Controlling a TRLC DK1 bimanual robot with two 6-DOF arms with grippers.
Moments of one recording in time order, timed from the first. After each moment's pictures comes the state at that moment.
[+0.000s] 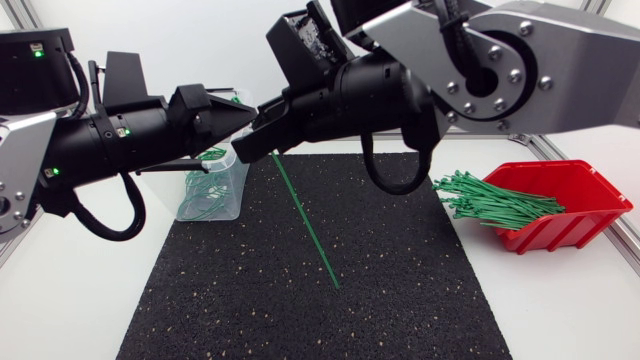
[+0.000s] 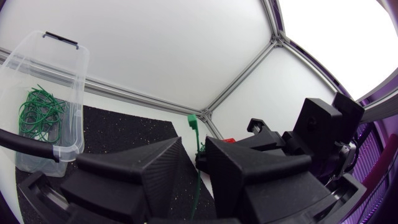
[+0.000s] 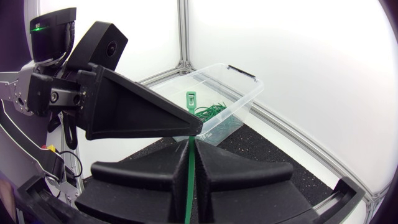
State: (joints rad) left arm -0.38 1.17 0.81 0.14 0.45 -0.63; right arm 0.83 1.55 1.34 -0.30 -0.07 0.00
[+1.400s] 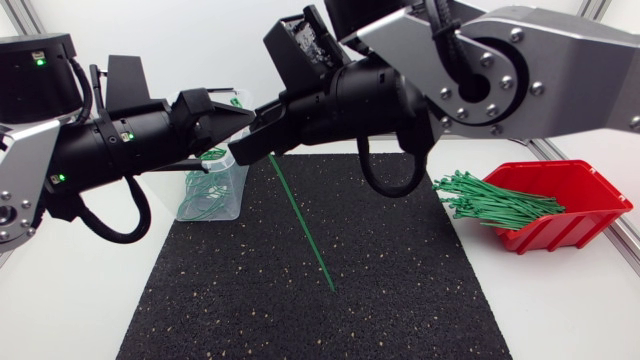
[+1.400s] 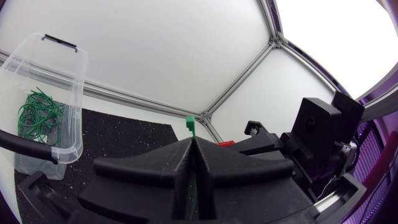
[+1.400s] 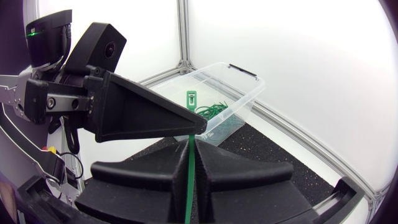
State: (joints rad) left arm -0.39 1.17 0.79 0.19 0.43 -0.64; right arm 0.84 1.56 1.34 -0.29 -0.07 0.02
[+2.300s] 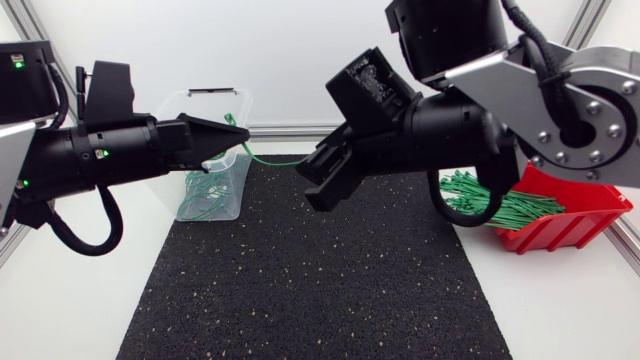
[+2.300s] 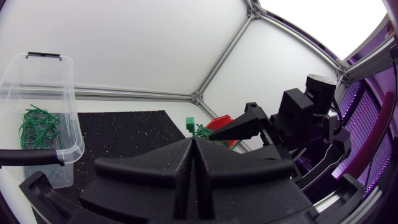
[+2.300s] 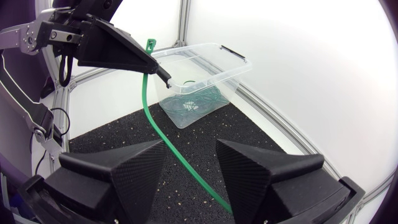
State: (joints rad) left arm -0.32 1.11 0.78 0.05 0.63 -0.40; right arm 0.76 1.36 1.12 -0.35 -0.08 -0.17
